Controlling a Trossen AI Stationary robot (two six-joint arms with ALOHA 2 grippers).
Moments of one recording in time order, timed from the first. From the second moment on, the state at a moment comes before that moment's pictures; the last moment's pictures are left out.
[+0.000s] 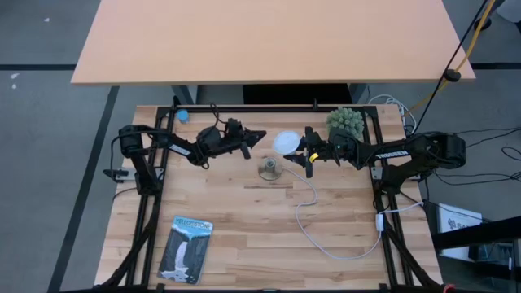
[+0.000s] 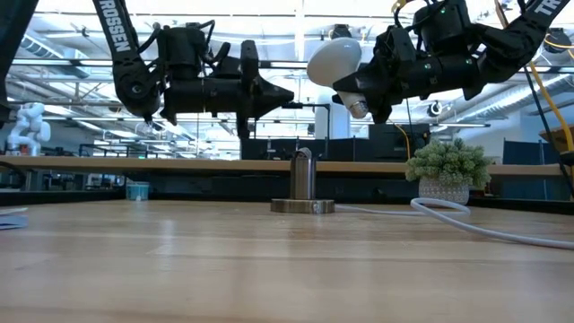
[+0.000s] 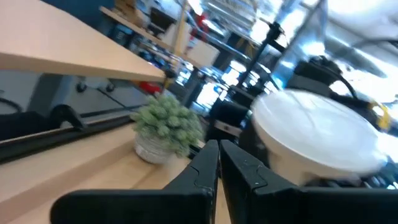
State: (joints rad) left arm 0.35 1.77 0.61 1.32 0.13 -0.53; right arm -0.30 1.33 0.41 0.72 -0.24 0.17
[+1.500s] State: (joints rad) left arm 0.22 1.77 0.66 1.24 -0.04 -0.21; right arm -0.30 1.33 0.41 0.71 -0.25 0.18
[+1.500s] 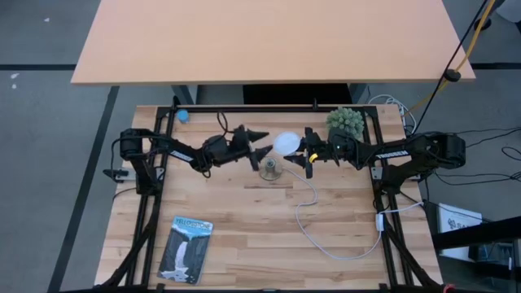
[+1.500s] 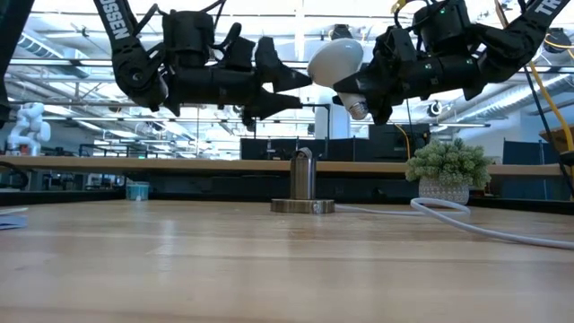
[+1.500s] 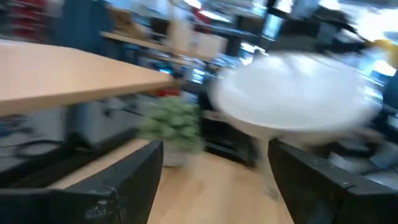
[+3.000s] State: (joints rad) left arm 0.38 1.75 0.57 1.30 0.45 -0.18; right arm -0.27 1.54 0.60 0.70 -0.20 0.13
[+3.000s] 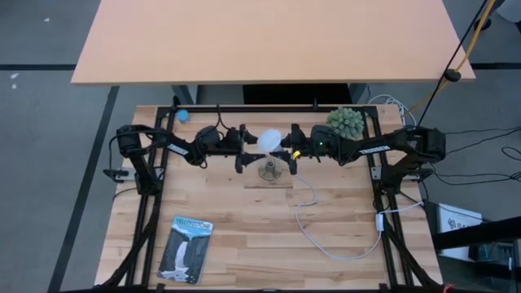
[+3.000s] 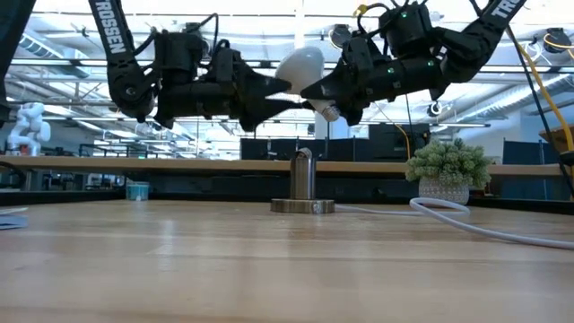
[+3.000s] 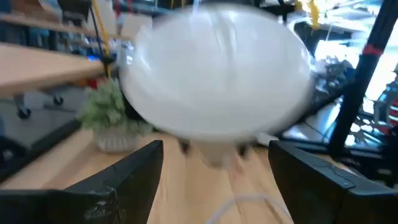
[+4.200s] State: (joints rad) left arm 0.30 1.76 0.56 1.16 0.31 -0.09; right arm -0.24 1.71 0.84 0.23 -0.18 0.02
